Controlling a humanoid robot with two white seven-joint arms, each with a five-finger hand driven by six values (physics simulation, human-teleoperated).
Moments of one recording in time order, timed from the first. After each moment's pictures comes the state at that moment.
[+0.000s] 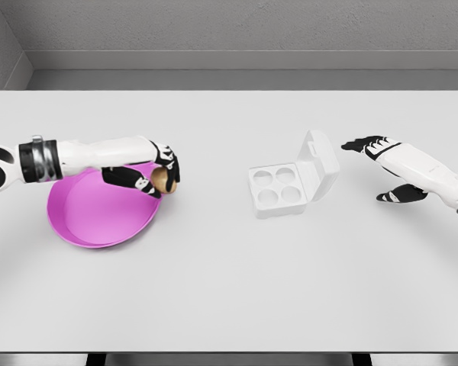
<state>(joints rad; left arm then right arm) -0.79 0.78 -0.96 -1.37 0.16 -0.61 -0.52 -0.29 -0.85 0.43 -1.41 0.33 -0.52 0.17</state>
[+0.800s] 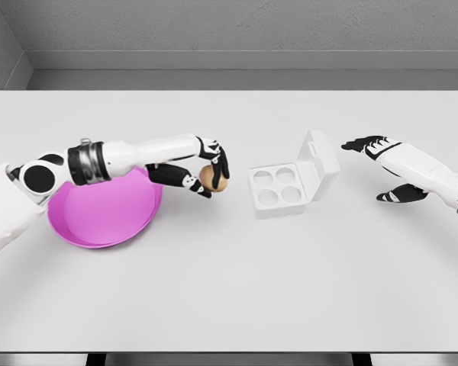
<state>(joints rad) -0.75 0.60 -0.91 -1.36 0.26 -0.61 -0.51 -0.29 -0.85 0.43 -1.41 0.33 -0.52 0.17</state>
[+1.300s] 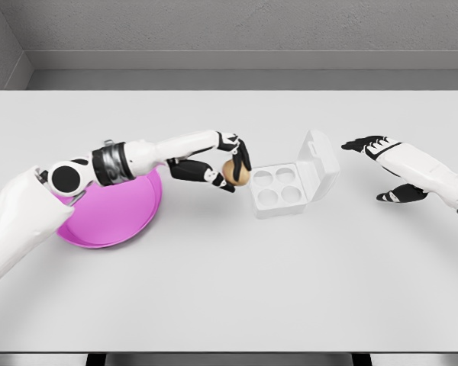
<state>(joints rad) -0.74 0.48 -0.90 -1.28 0.34 -0.61 -0.51 -0.29 -0.85 0.43 -1.41 0.33 -0.52 0.17</state>
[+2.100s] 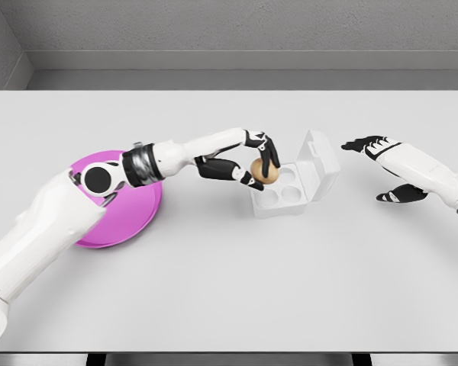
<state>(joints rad) -0.74 0.36 -0.88 -1.21 0.36 -0.61 -0.51 -0.29 -0.85 0.43 -1.41 0.33 -0.52 0.17</state>
